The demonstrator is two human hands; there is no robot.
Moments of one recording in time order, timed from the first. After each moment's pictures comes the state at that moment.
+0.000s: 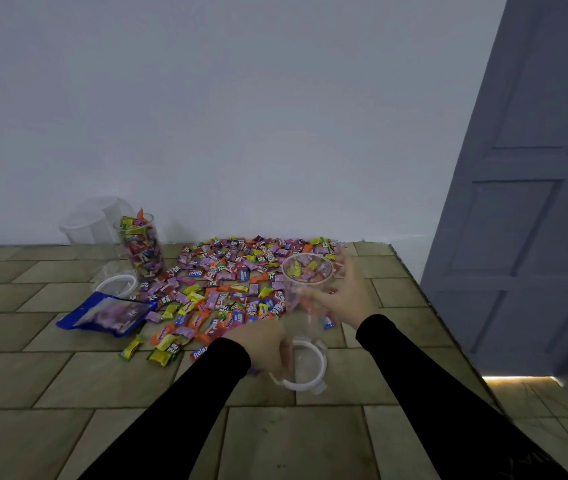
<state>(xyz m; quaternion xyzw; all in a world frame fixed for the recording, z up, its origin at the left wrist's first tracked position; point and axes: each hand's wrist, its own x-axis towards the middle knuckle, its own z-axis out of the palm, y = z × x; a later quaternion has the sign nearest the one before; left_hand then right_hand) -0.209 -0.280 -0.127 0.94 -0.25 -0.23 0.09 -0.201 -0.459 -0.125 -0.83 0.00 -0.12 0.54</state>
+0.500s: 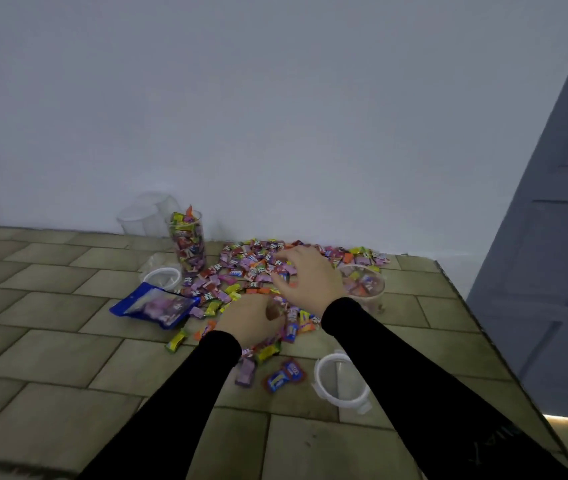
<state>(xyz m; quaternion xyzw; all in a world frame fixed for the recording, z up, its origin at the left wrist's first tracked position) -0.184 -0.202 -0.126 0.98 -0.10 -0.02 0.19 -0.166 -0.348 -0.086 -0.93 -0.23 -0.17 0.23</state>
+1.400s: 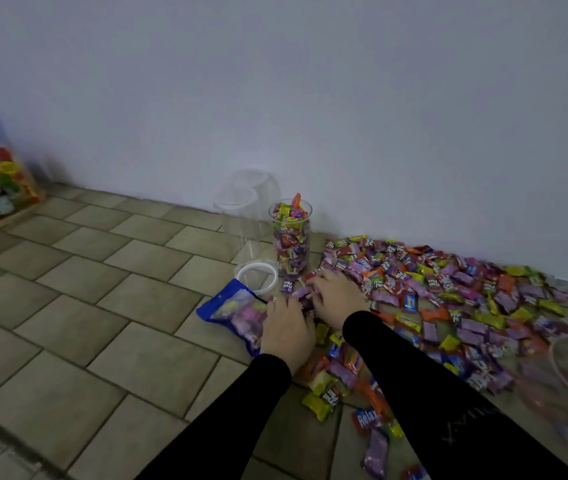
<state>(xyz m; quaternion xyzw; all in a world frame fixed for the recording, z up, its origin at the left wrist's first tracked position) -0.107 -0.071 -0.187 0.98 0.11 0.05 0.17 -0.020 -0.171 -0.184 -0.95 -0.27 -0.02 0.11</state>
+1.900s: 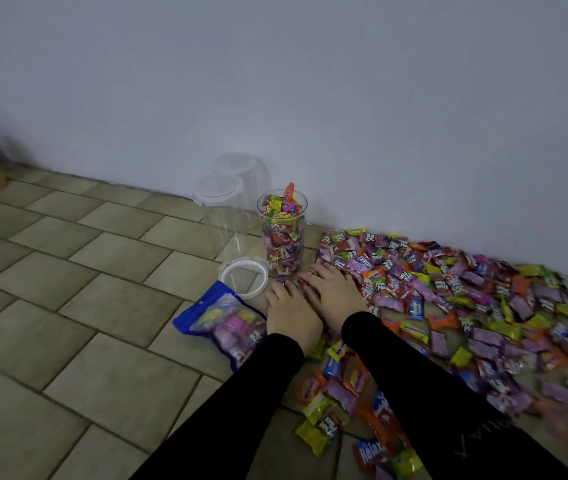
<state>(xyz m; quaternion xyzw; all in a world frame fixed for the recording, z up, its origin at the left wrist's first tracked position) -0.036 -0.072 -0.213 0.99 0.13 -0.04 0.06 0.024 -0.163 -0.213 -0.95 -0.27 0.00 0.13</state>
